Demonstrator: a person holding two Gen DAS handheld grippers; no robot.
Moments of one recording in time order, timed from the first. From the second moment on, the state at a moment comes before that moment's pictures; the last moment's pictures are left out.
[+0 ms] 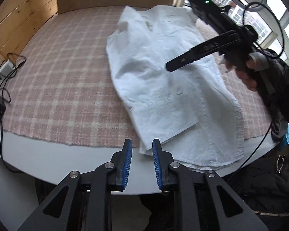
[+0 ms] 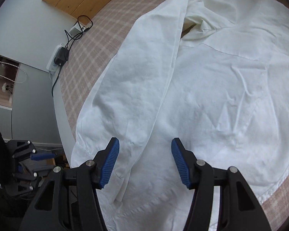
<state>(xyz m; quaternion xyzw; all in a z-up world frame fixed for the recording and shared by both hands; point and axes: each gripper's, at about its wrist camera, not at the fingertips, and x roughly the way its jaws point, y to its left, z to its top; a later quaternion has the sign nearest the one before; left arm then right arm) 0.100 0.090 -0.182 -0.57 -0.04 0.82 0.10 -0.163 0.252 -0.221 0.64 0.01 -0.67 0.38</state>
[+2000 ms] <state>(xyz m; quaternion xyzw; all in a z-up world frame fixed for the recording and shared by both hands) 0.056 0.124 -0.132 -0.45 -0.09 0.89 0.02 -0.308 0.242 -0.179 0.64 -0.12 -0.68 0.34</state>
